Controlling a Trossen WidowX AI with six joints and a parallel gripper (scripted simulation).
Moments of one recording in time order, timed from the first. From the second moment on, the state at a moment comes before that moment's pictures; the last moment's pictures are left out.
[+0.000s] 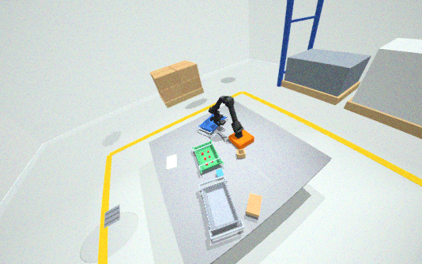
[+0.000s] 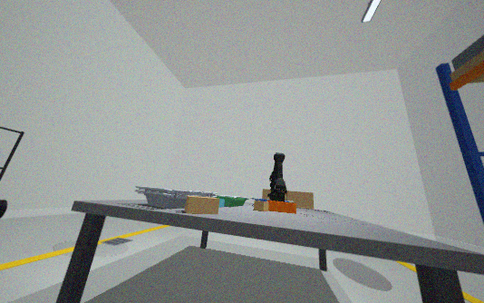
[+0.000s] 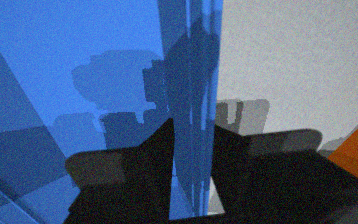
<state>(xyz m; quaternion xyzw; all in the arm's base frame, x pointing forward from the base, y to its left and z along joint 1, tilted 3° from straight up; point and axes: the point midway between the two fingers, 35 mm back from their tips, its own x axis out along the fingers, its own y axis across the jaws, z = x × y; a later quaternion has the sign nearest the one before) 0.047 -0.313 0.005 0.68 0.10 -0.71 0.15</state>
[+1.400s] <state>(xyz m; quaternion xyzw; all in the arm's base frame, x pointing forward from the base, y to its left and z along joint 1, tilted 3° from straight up) 0.050 -0.312 0.111 0.68 0.12 -0.71 0.14</state>
